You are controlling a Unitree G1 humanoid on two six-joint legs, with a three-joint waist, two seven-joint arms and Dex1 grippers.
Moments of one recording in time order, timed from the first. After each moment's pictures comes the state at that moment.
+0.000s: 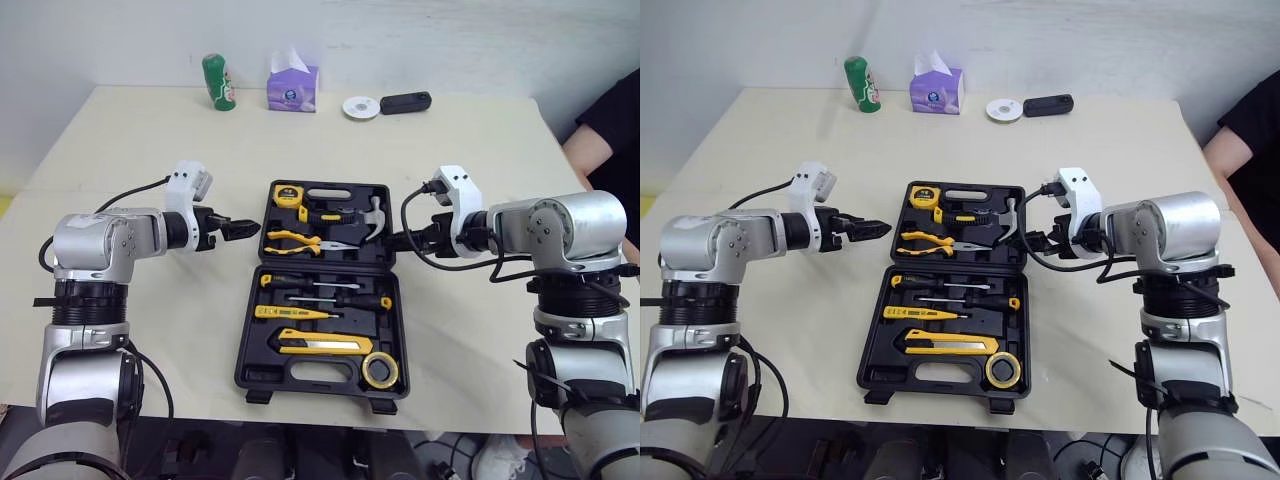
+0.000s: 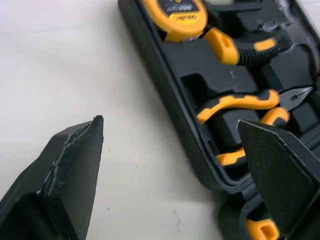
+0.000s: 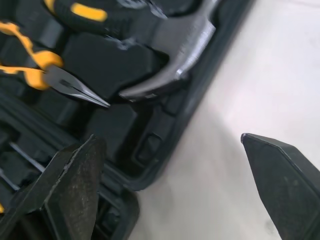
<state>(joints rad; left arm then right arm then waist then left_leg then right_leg) -0.84 0.64 0.06 0.22 -0.41 1.19 -0.57 -0.93 -0.52 -0.05 0.07 0.35 1.55 0.54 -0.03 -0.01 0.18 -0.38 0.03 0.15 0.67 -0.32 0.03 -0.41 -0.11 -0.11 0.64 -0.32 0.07</state>
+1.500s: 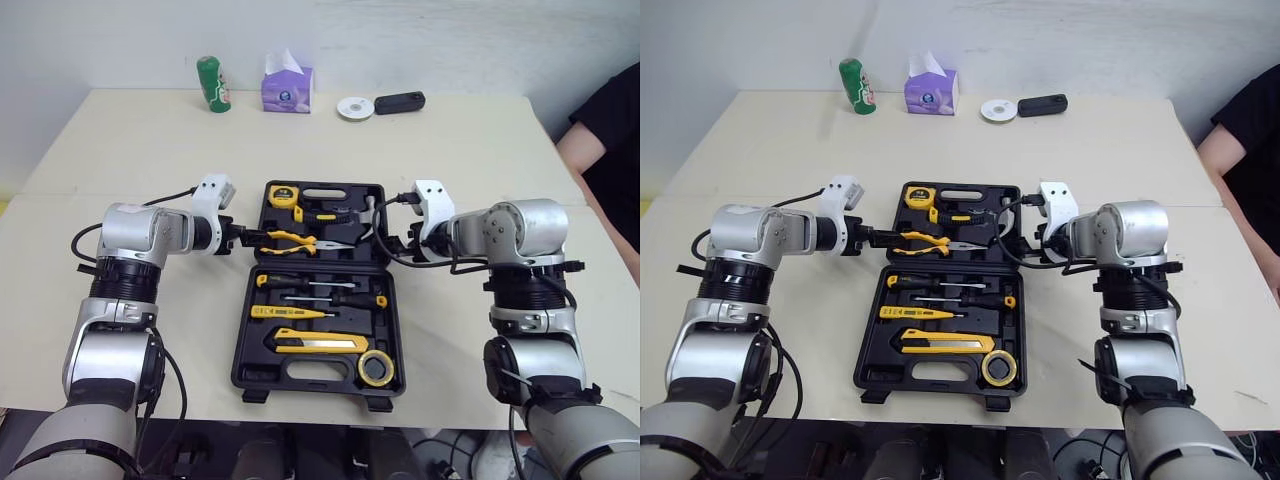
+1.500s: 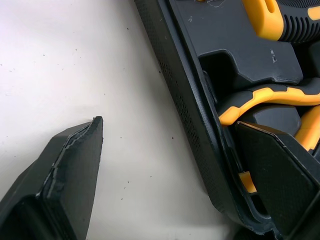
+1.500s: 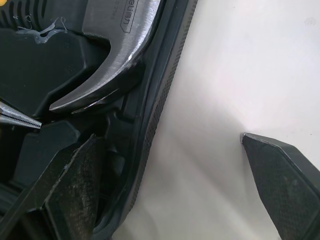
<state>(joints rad) -0.95 0.55 -0.02 0.44 -0.31 1.19 -0.56 -0.96 -0.35 -0.10 0.19 0.32 1.53 0.29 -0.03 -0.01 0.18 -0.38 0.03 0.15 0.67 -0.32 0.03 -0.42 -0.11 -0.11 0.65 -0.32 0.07</state>
